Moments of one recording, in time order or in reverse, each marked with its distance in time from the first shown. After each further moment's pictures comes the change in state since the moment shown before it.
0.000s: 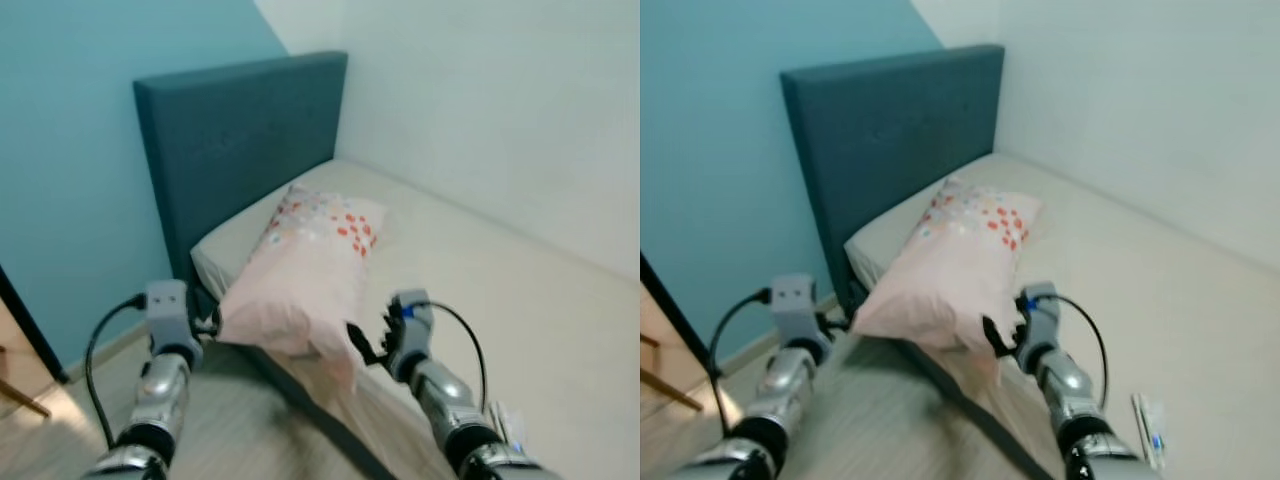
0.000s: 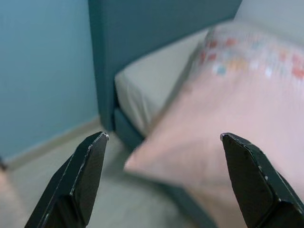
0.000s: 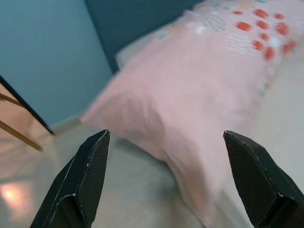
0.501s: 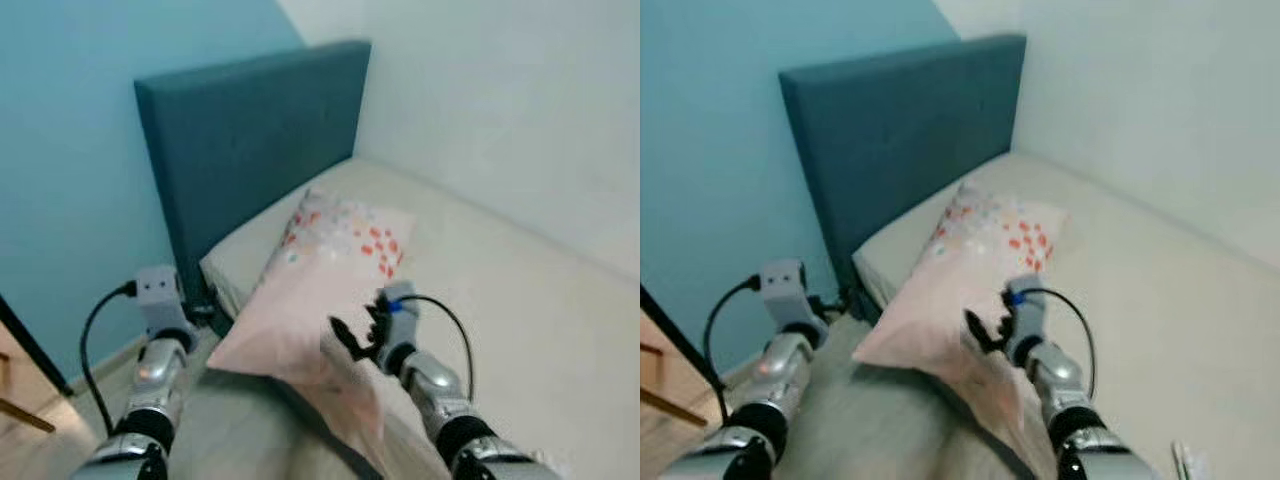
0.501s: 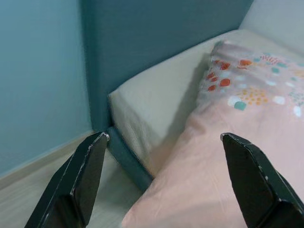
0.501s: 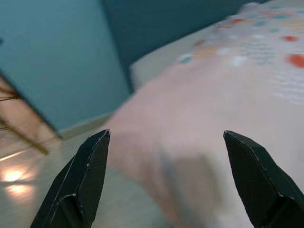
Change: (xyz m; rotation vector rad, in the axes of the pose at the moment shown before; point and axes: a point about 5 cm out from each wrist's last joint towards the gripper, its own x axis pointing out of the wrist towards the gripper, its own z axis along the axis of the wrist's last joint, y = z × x) left arm -0.005 0.008 -0.006 -0.056 0.012 0.029; right arm 0.004 0.012 0.002 -0.069 0.003 0.095
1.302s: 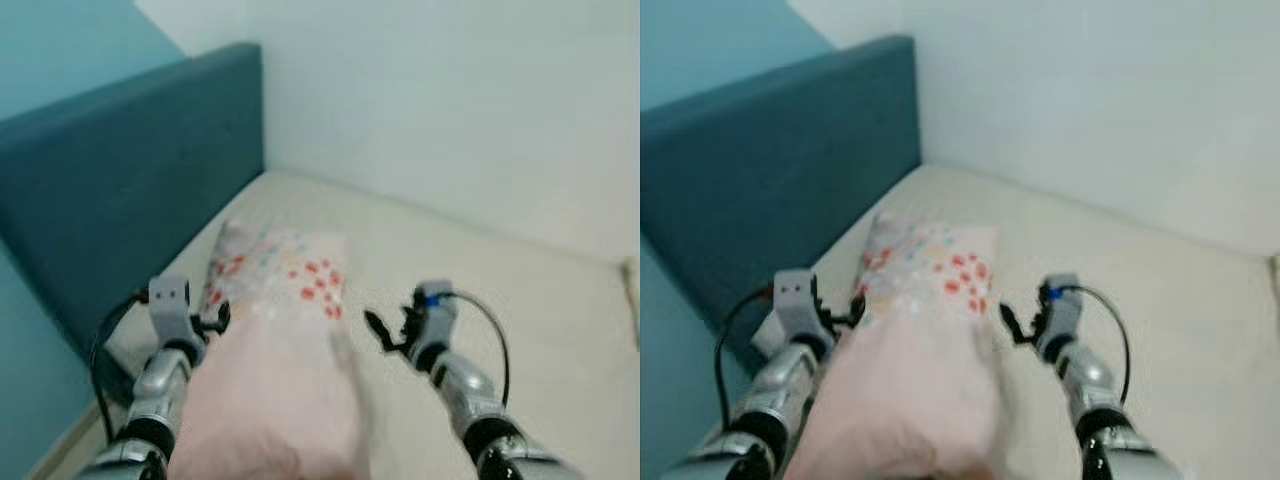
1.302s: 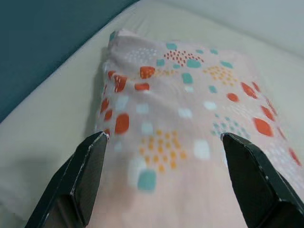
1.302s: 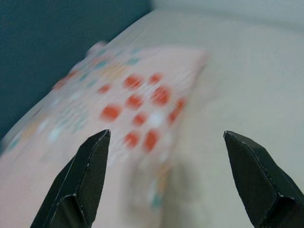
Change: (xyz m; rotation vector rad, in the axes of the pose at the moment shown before) left arm -0.003 0.012 -0.008 0.036 0.078 -0.058; right arm -0.013 -0.036 0.011 0.092 -0.047 -0.170
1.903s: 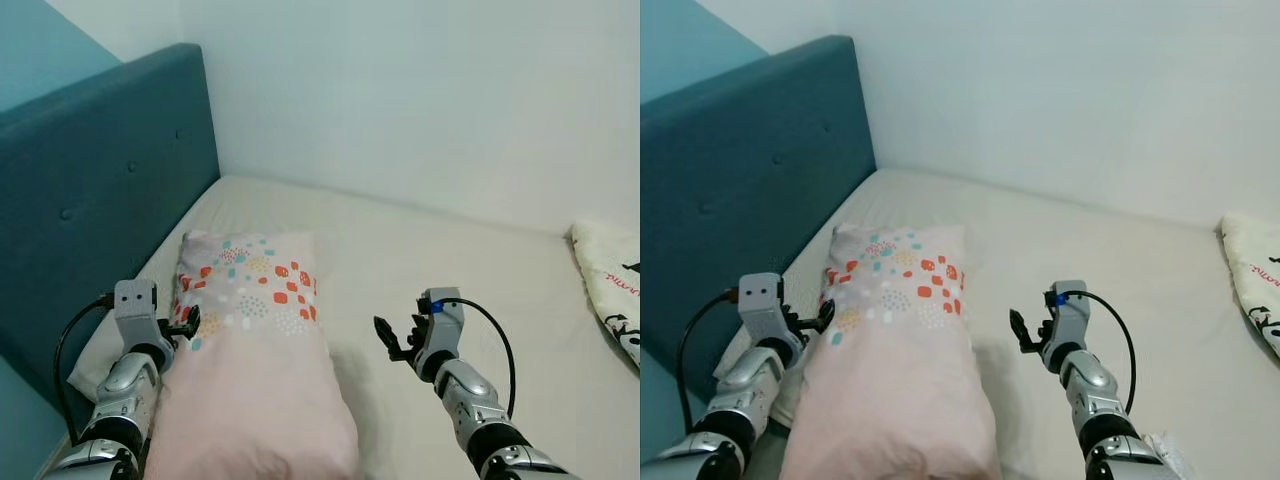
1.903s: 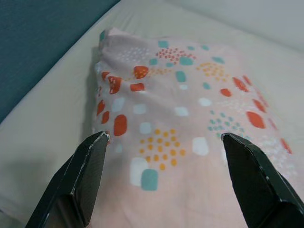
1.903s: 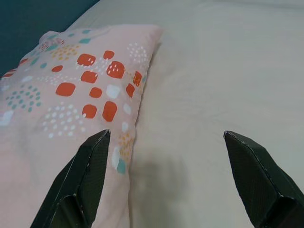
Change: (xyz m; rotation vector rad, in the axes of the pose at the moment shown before) left arm -0.003 0.021 0.003 -0.037 0.013 -0.045; right arm -0.014 -0.015 -0.018 -0.016 0.069 -0.098
